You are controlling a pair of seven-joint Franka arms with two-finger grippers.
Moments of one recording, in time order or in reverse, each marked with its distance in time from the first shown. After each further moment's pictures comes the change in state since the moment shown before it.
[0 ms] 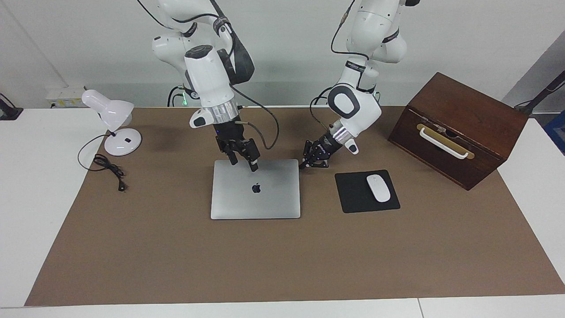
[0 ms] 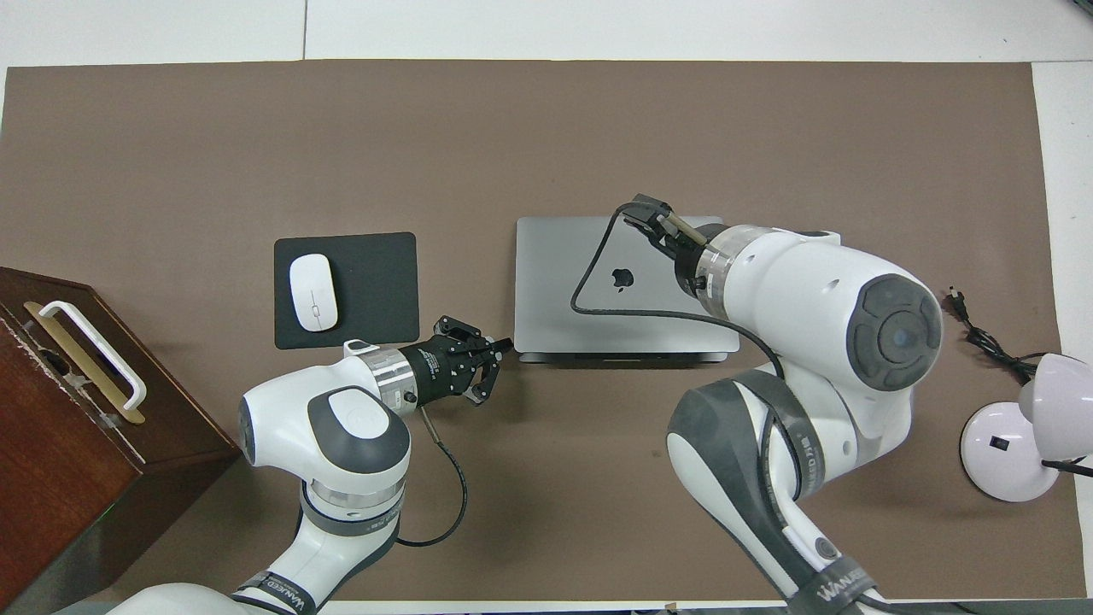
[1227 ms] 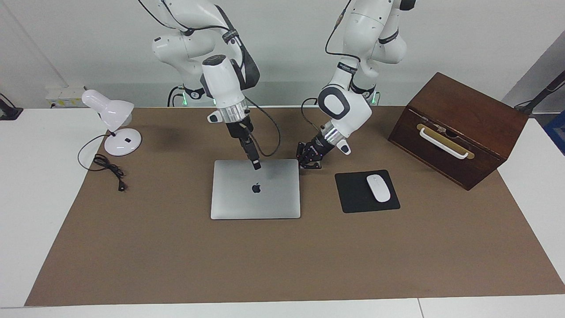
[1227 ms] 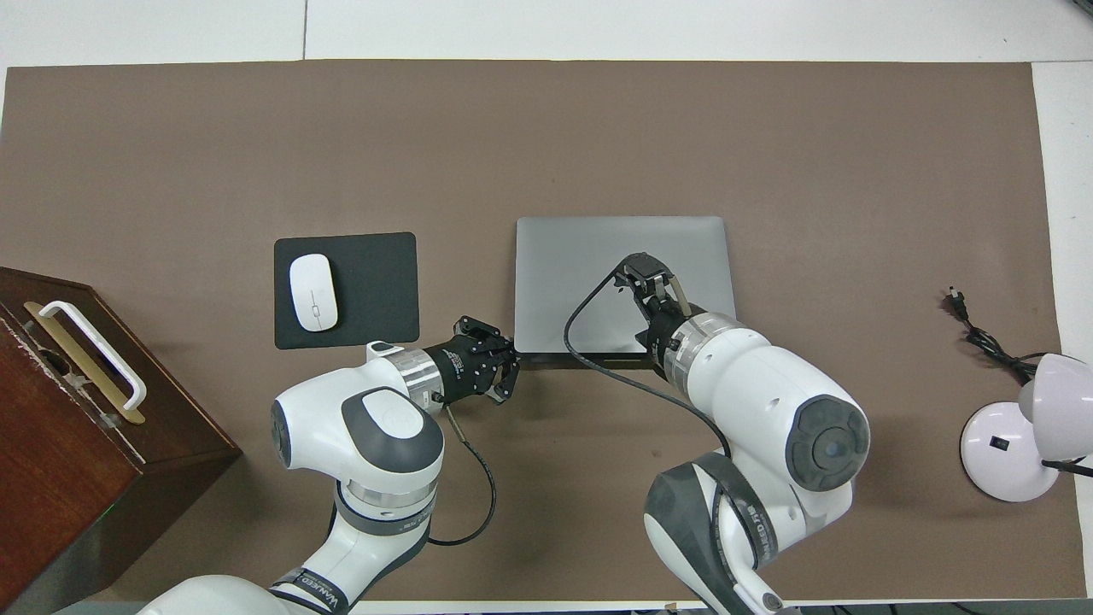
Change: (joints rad) left arm -0.066 0.053 -0.001 0.053 -0.052 0.071 0.005; right arm 0.082 -0.065 0.002 -0.279 0.001 0.248 0.539
